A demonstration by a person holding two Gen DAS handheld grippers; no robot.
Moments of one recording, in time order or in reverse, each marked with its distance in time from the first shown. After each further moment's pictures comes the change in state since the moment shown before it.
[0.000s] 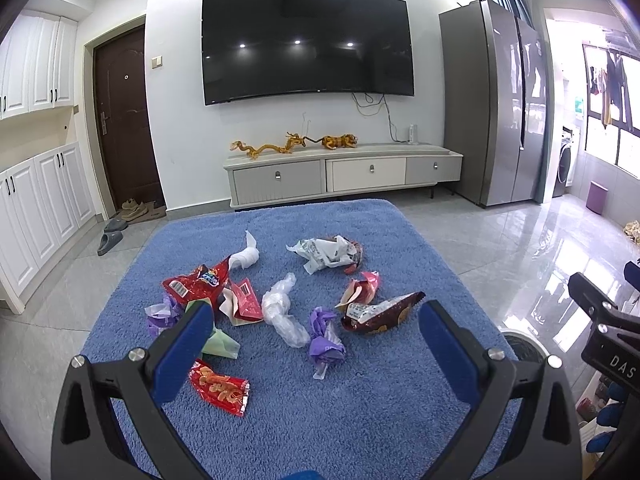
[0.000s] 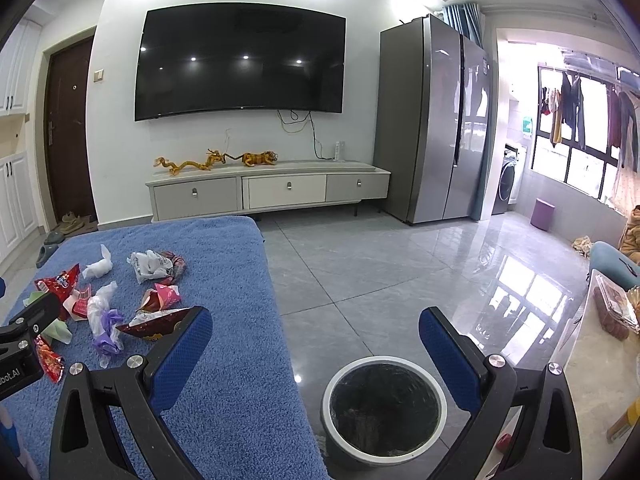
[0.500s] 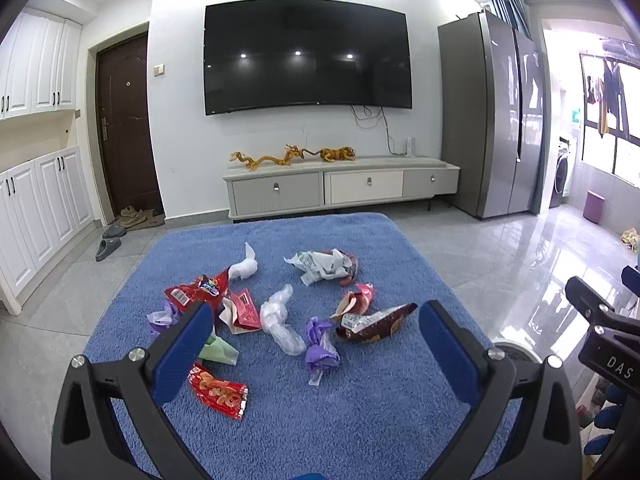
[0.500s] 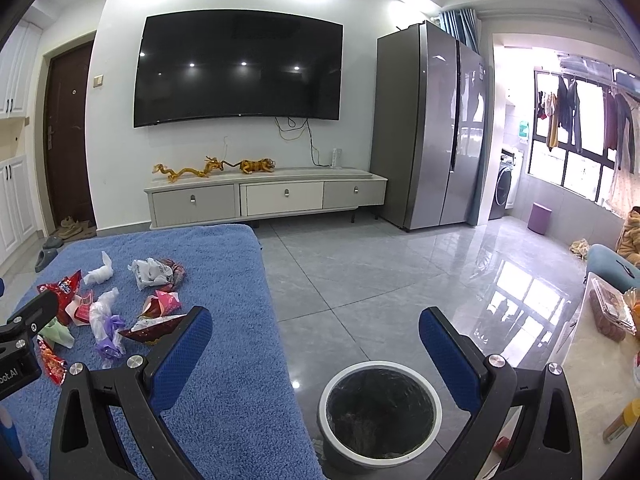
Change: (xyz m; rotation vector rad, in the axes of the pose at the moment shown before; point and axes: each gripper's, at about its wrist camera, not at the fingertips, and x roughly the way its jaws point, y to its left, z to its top) left arm -0.018 0.000 0.005 -0.013 -0.050 -0.004; right arm -0.011 -0.002 0.003 0.008 -0.025 -0.010
